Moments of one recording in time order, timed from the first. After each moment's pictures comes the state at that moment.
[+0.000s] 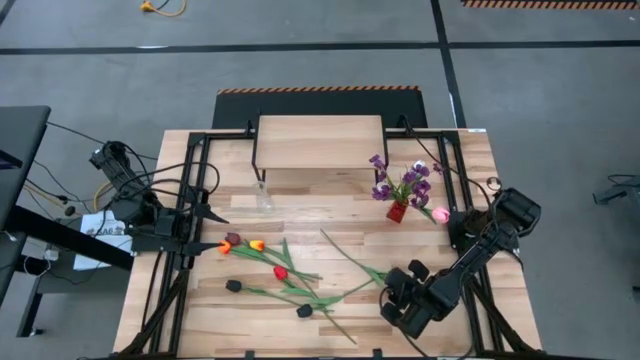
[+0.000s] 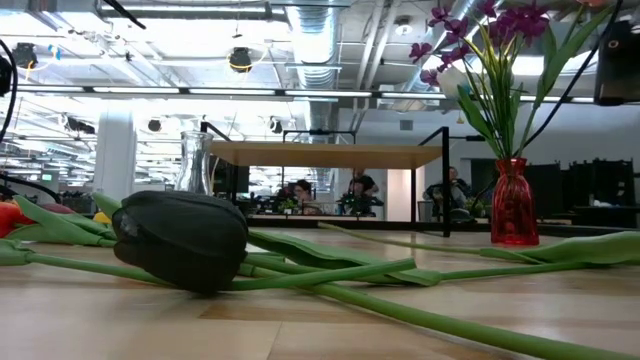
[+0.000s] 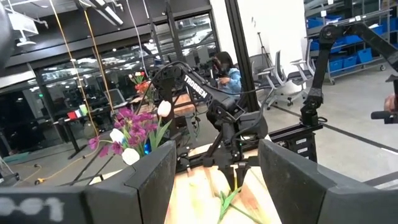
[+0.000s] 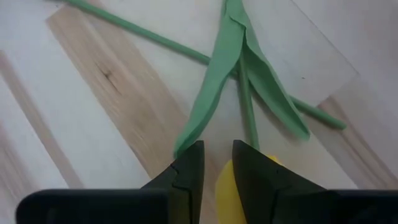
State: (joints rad) left arm -0.82 0.43 0.49 0.12 -0.63 0.33; right arm 0.86 1.79 0.95 -0.62 0.41 1.44
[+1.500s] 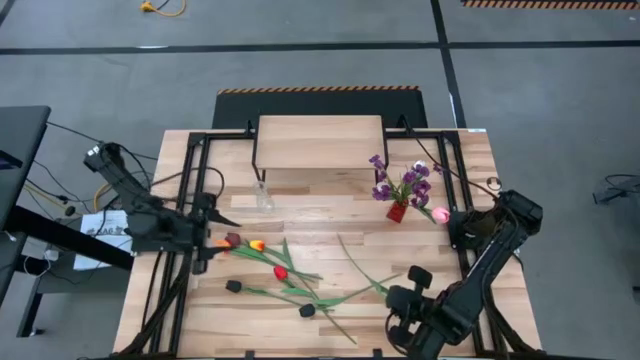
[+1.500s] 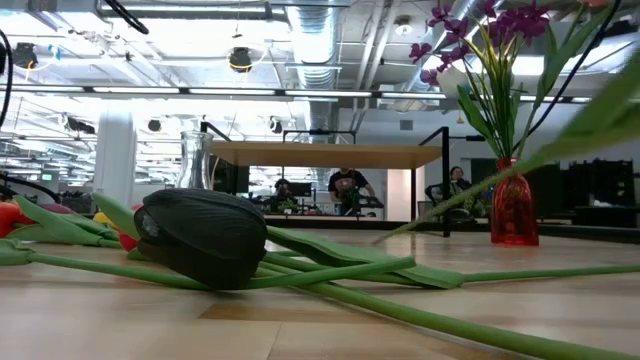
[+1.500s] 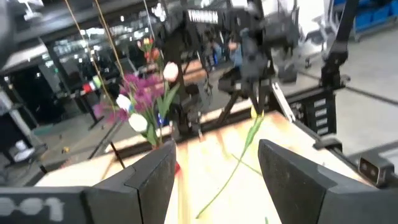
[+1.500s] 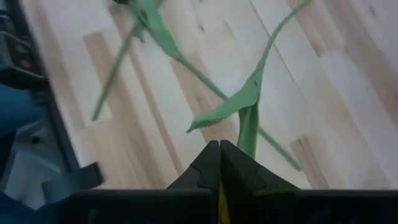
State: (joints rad) left arm -0.77 0.55 0.49 0.07 -0.68 0.27; right arm 0.91 1.79 1.46 -1.12 0.47 1.24
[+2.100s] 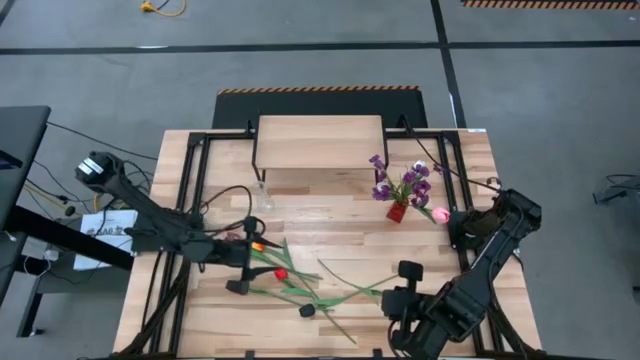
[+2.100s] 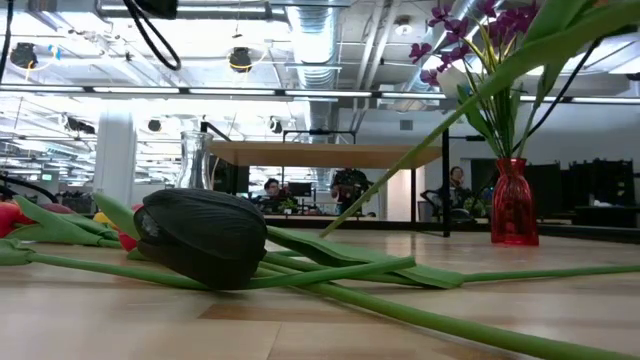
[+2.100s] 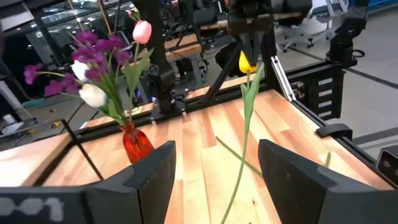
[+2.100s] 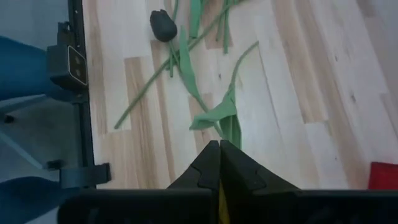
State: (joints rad) left arm -0.60 1.12 0.49 0.55 -0.53 0.19; right arm 0.88 1.79 1.67 -1.22 0.50 0.91
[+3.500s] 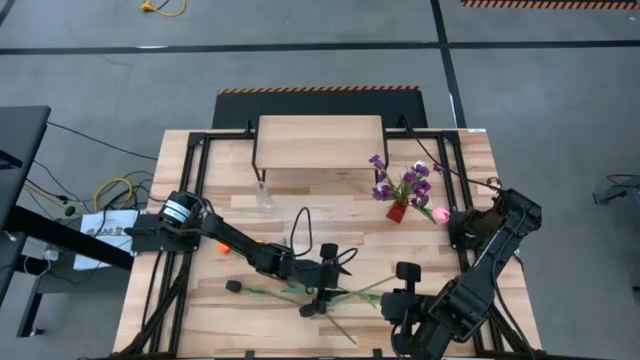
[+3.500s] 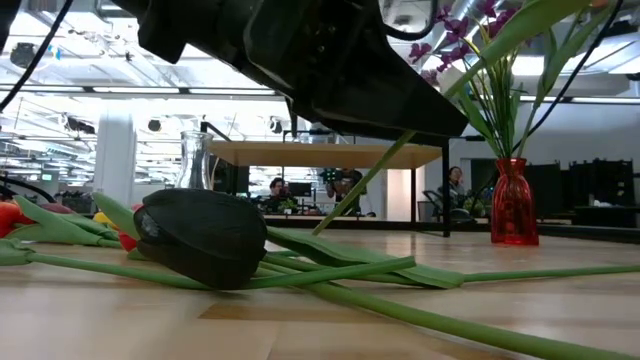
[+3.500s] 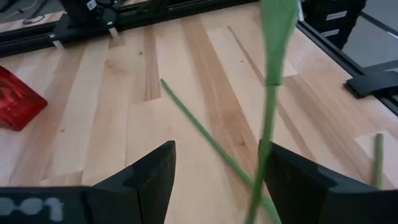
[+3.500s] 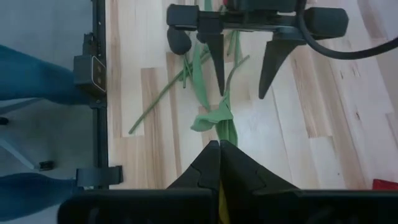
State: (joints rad) left arm -0.38 2.02 1.14 0.42 -0.21 0.02; right arm 0.88 1.79 1.73 -1.22 0.50 0.84
